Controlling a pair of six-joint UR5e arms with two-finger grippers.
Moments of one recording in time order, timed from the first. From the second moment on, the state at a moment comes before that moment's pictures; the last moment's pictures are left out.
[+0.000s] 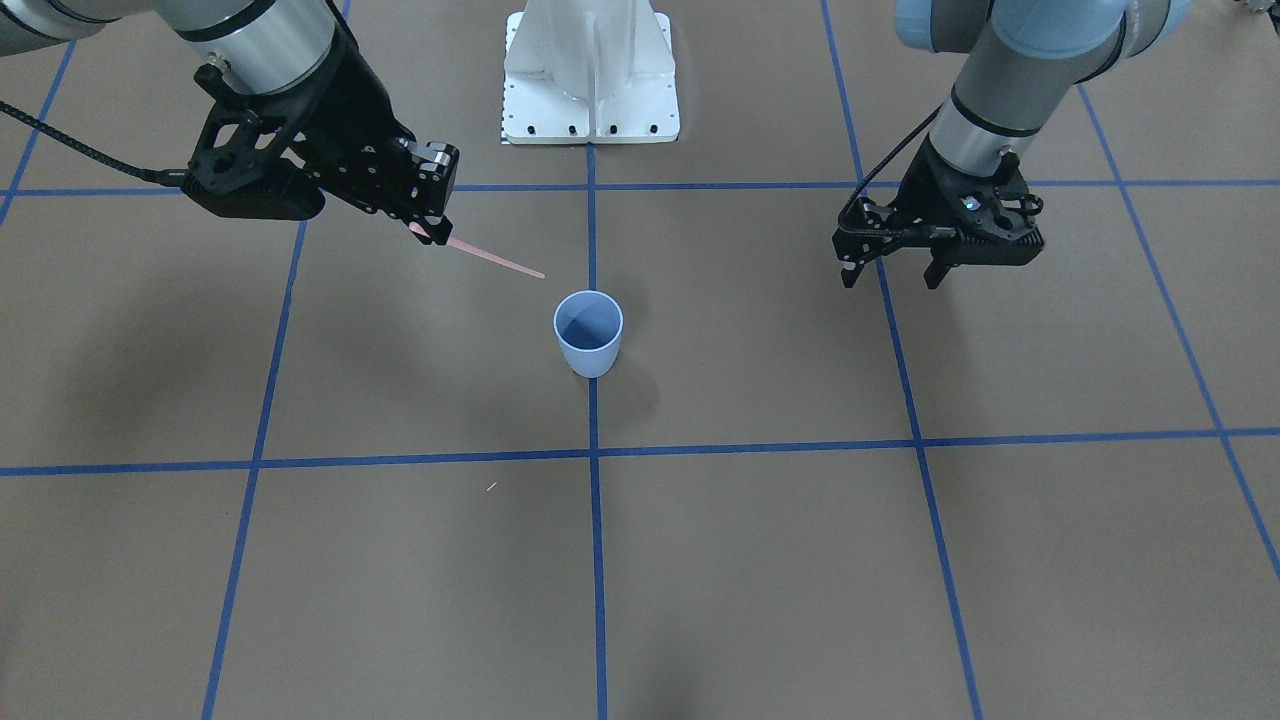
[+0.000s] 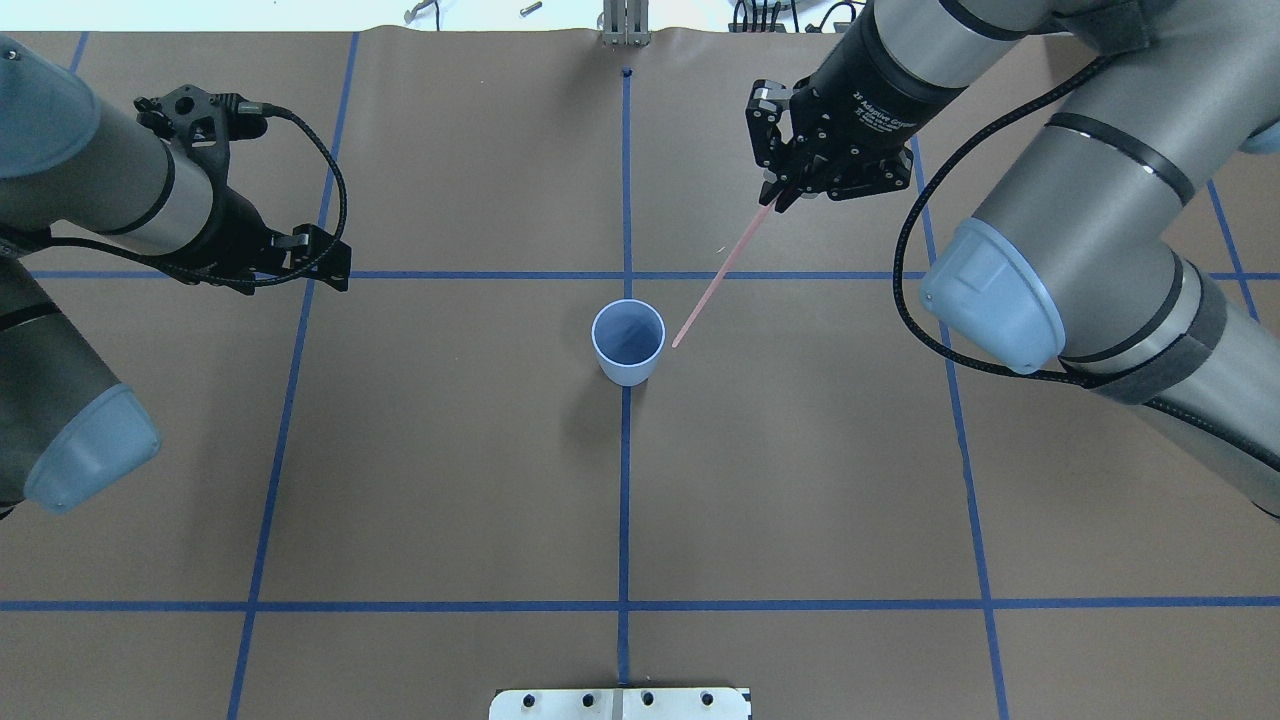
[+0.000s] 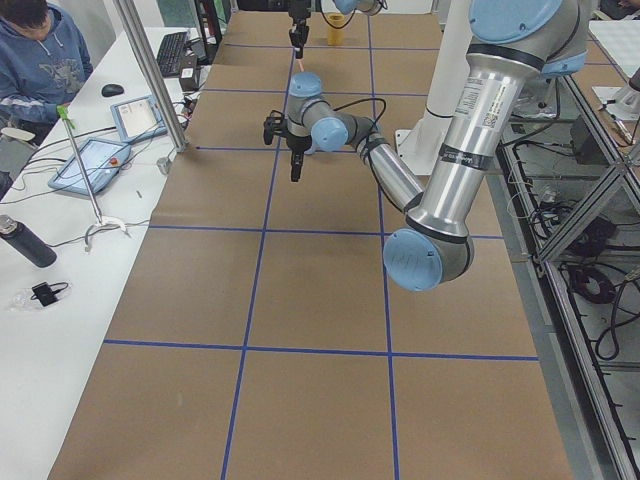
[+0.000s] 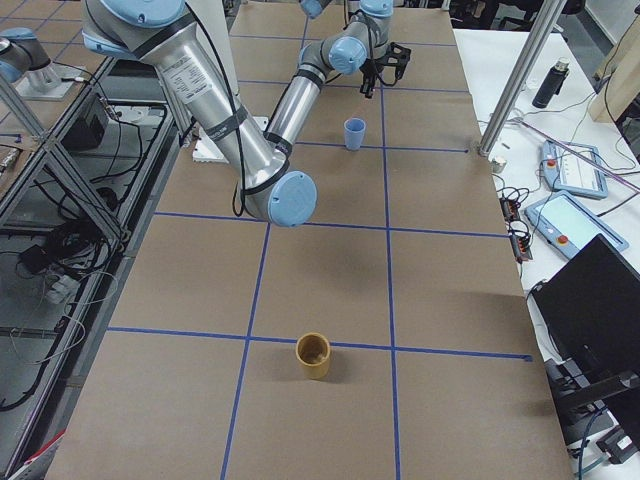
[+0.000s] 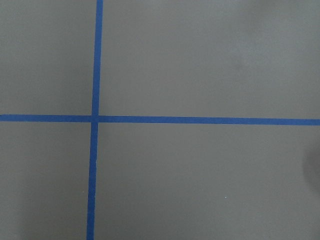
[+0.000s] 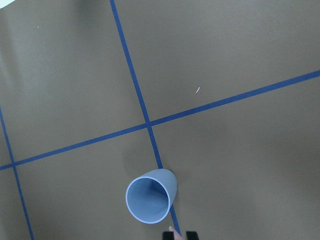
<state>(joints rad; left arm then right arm) -0.84 -1.91 -2.00 -1.60 -2.04 -1.01 0.89 -0.86 1.93 -1.75 2.27 1.35</state>
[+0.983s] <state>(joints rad) -0.84 -1.91 -1.99 -1.60 -2.04 -1.02 0.84 -0.81 1.80 -1.65 2.20 1.38</state>
